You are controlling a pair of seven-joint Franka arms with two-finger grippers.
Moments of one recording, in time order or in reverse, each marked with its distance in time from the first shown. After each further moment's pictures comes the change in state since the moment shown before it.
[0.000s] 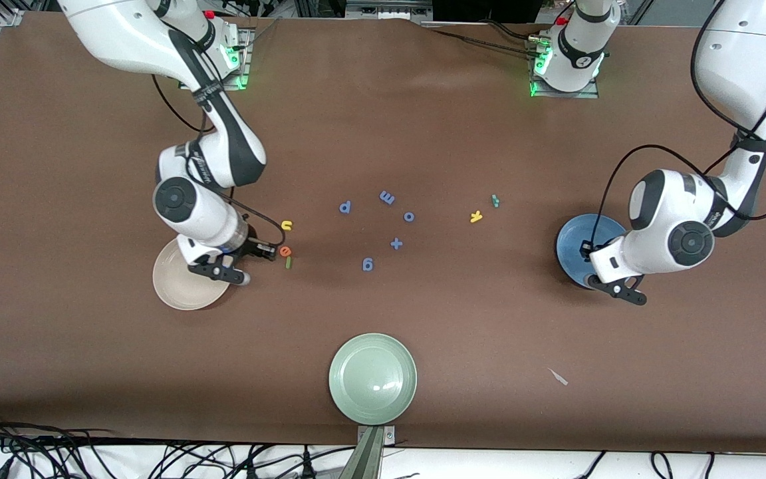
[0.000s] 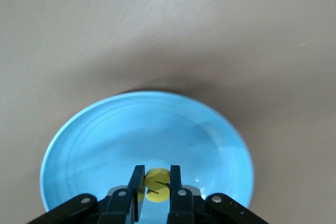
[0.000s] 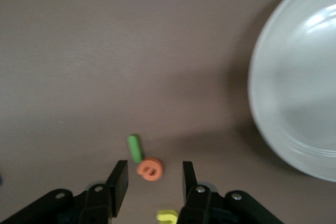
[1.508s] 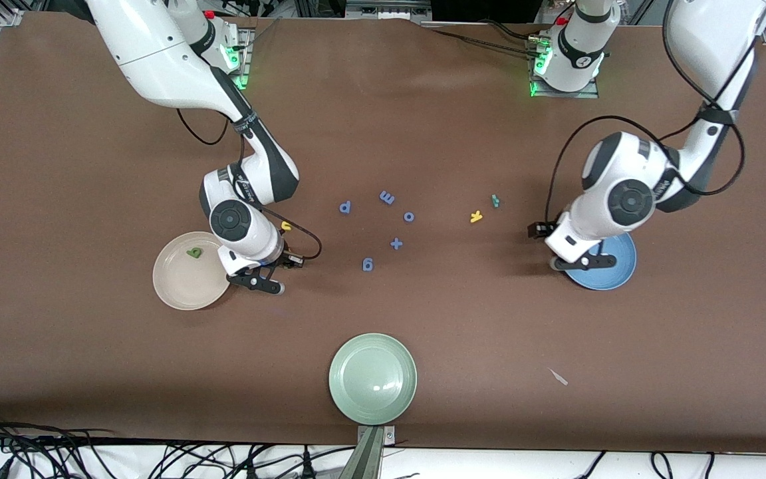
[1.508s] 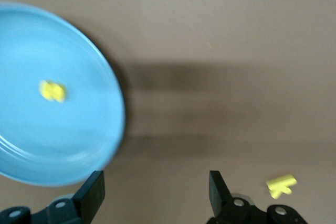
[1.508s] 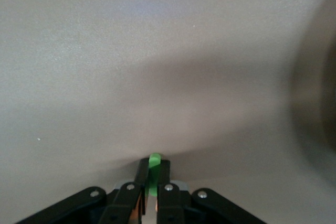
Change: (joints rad) left arm -0.012 -0.128 -0.232 -0.144 0.000 -0.041 -0.711; right arm 0.061 0.152 -0.018 0.083 -0.077 0.026 0.079
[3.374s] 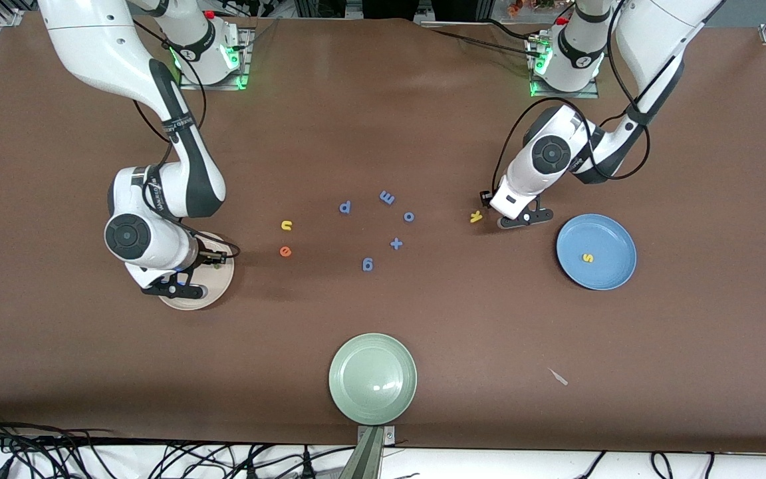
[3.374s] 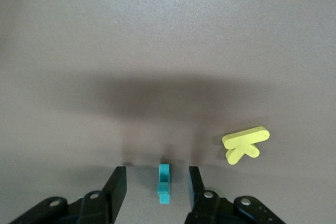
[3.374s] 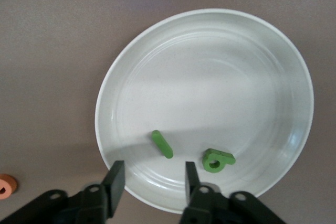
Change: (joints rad) left arm -0.029 0.018 -0.104 -0.312 0.063 0.367 -0.335; right arm -0.015 -0.126 -0.243 -0.036 0.069 -0.240 -0.426
